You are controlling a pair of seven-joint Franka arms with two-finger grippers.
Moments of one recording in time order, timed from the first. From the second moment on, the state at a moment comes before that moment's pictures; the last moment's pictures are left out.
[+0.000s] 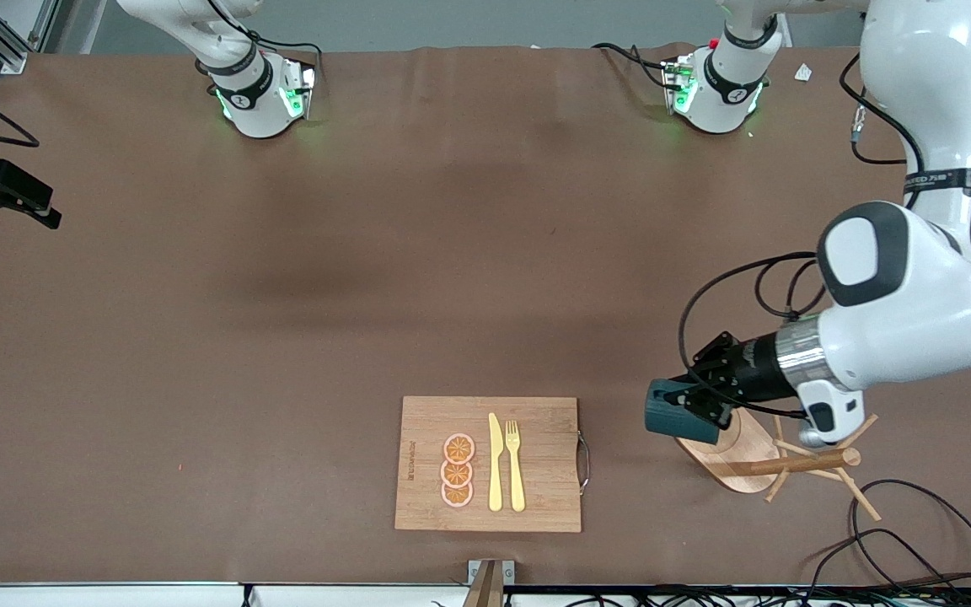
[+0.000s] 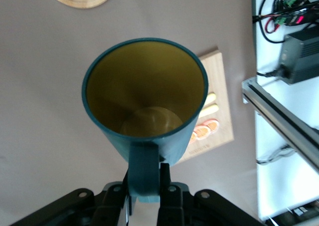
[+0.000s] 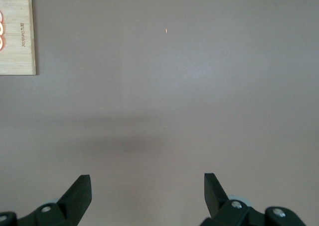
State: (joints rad) left arm -0.02 0.59 -0.23 -1.26 -0.51 1.96 -1.19; right arm 0.02 -0.04 -0.07 -1.57 0.00 1.56 -0.05
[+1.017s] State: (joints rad) left arm 0.15 0.64 -0.22 -1.26 -0.78 1.89 -1.00; right arm 0.02 -0.04 -0.07 -1.57 0.00 1.56 -0.05
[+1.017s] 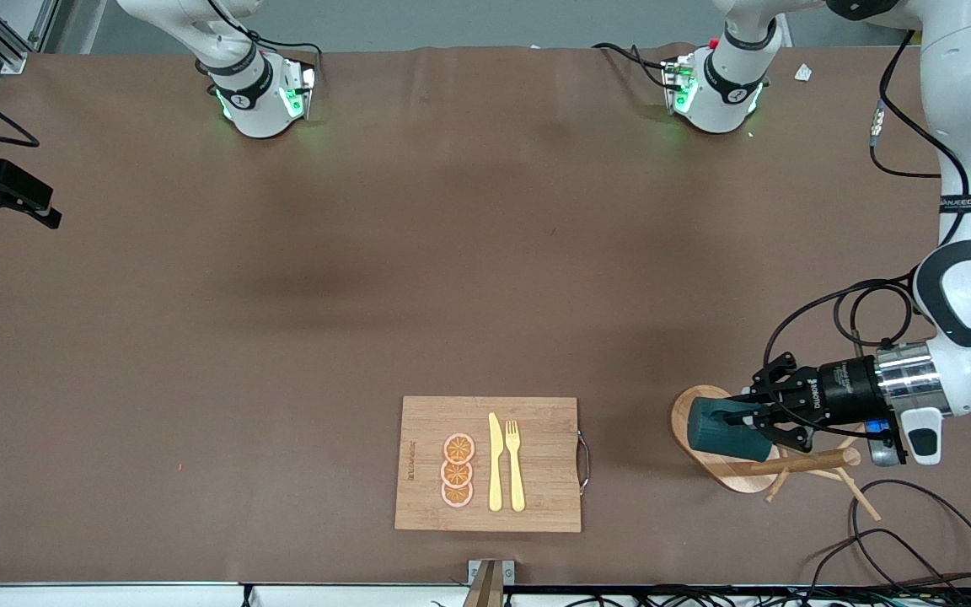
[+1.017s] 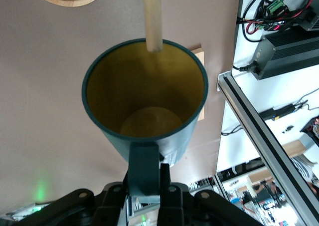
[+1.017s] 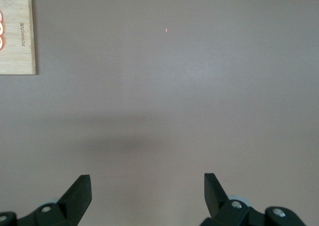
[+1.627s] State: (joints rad) left arm 0.23 0.67 -0.22 -1.26 -0.91 1.79 -0.79; right arm 0.02 -0.04 -0.07 -1.57 0.00 1.56 -0.05
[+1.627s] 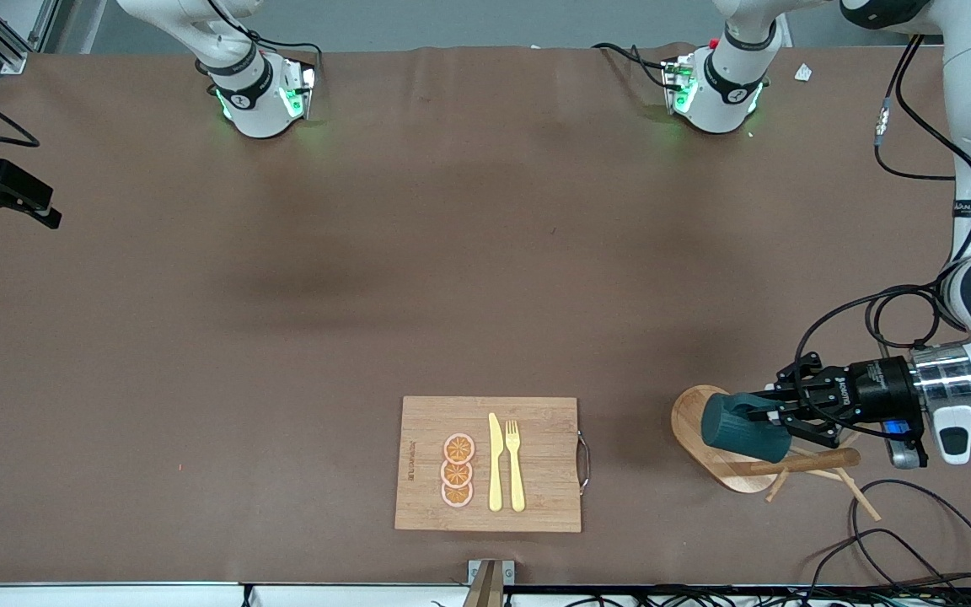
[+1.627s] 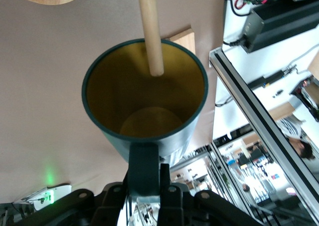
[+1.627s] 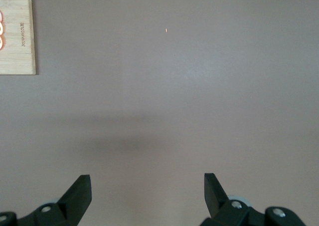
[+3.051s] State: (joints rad) left arm 0.31 0.73 -0.22 -1.26 -1.03 1.76 -0.58; right arm 0.02 -0.04 -0.07 -1.57 0.00 1.56 -0.05
